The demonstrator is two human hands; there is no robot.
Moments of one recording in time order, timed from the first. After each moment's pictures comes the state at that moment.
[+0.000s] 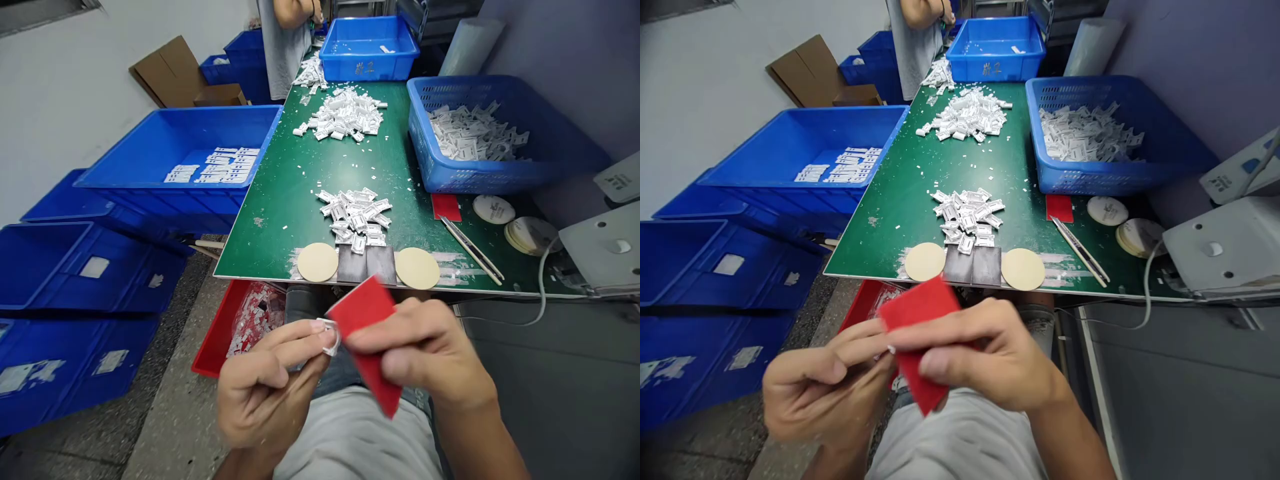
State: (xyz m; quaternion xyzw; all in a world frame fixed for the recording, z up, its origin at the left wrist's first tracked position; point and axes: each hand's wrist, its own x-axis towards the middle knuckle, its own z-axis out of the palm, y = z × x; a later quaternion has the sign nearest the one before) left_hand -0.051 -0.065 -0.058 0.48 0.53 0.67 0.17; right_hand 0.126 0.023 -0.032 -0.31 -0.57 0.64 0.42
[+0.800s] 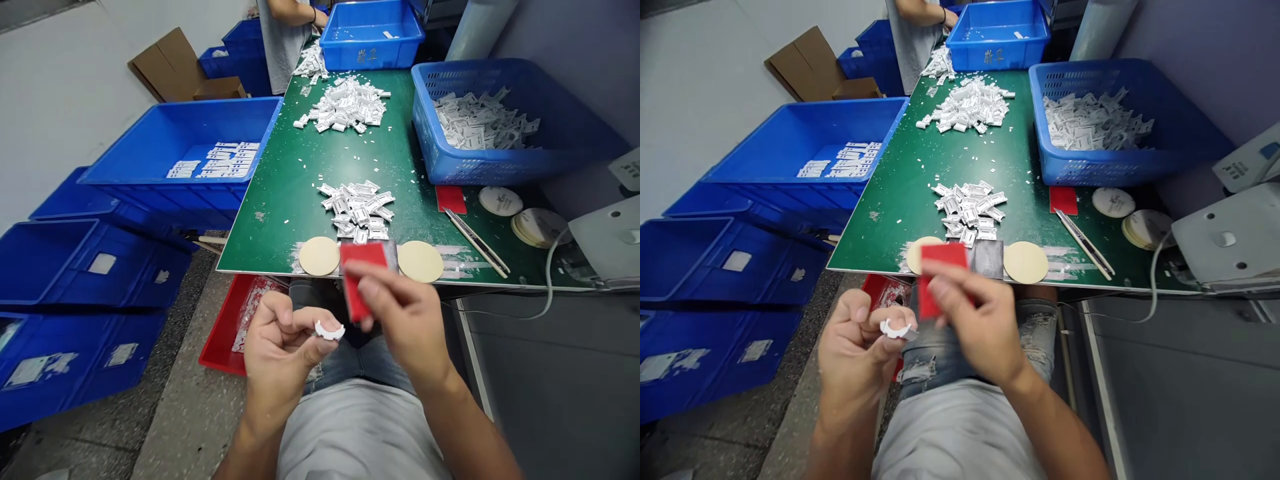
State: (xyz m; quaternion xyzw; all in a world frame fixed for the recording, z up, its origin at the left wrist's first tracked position) left_hand -0.053 -0.052 -0.054 0.36 0.44 0.67 0.48; right_hand 0.111 0.009 -0.036 -0.33 -0.47 0.64 0.52
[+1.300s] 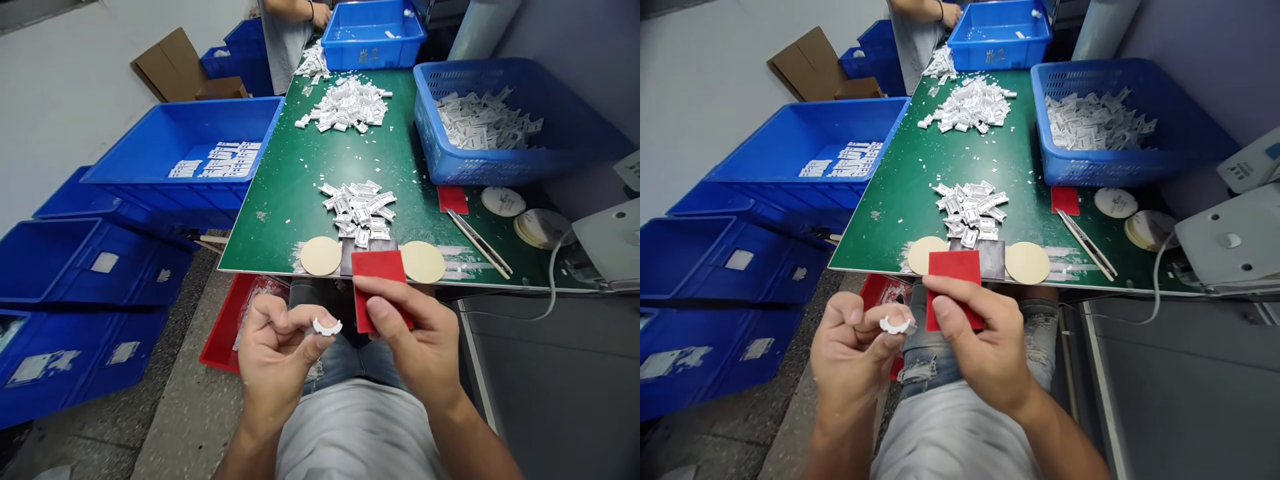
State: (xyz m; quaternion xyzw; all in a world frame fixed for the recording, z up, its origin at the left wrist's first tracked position) left_hand -0.056 -0.054 -0.051 0.42 0.44 0.67 0.43; right_hand 0.113 -0.002 -0.037 -0.39 -0.60 0.47 0.51
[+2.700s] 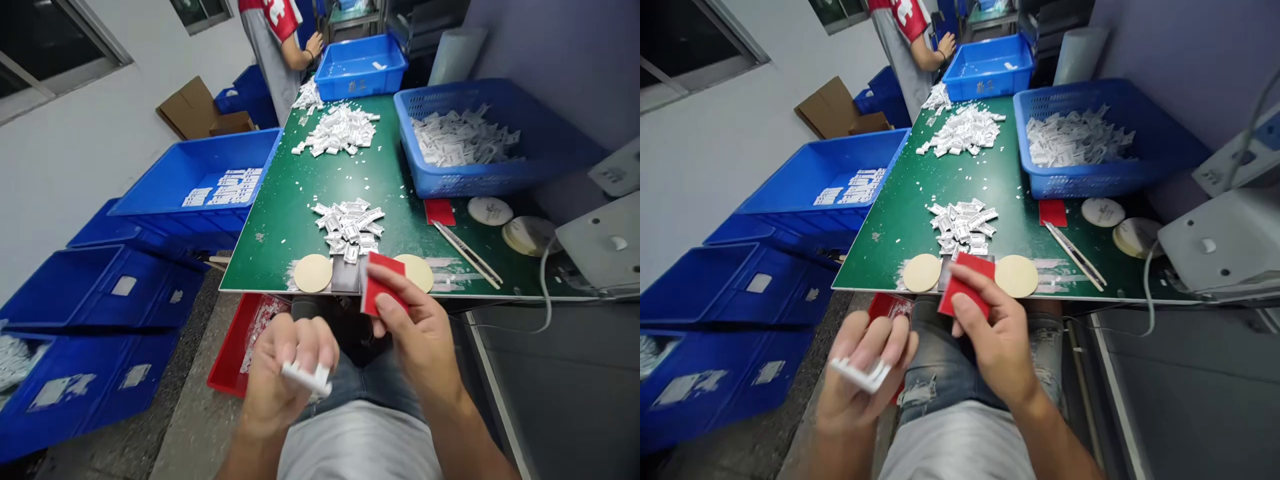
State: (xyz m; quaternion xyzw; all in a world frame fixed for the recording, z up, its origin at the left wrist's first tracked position) left_hand -0.039 -0.042 -0.037 0.32 0.25 0.67 0.62; right_hand 0.137 0.001 -0.043 -0.34 -0.41 0.67 0.52
